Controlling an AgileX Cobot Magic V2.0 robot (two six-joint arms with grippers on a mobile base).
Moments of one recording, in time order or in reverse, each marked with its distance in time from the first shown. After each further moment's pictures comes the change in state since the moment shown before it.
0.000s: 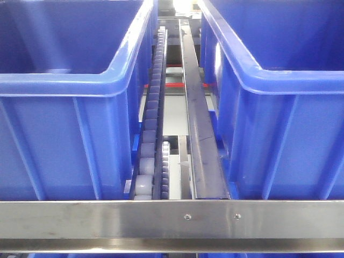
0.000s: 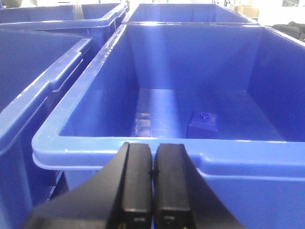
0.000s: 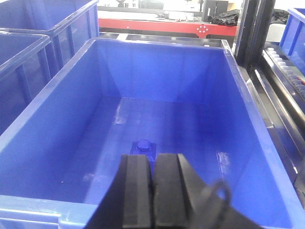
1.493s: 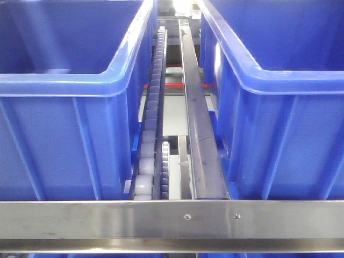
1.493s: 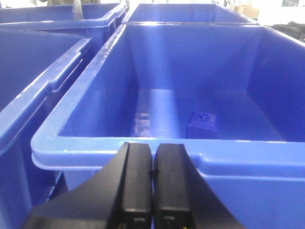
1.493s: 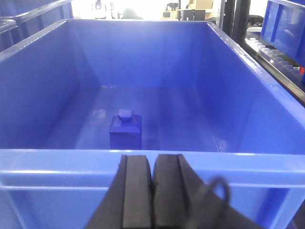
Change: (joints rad) left arm 0.000 0.000 0.000 0.000 0.000 0.000; right arm -0.145 -0.104 0.467 0.161 -0.445 -0.097
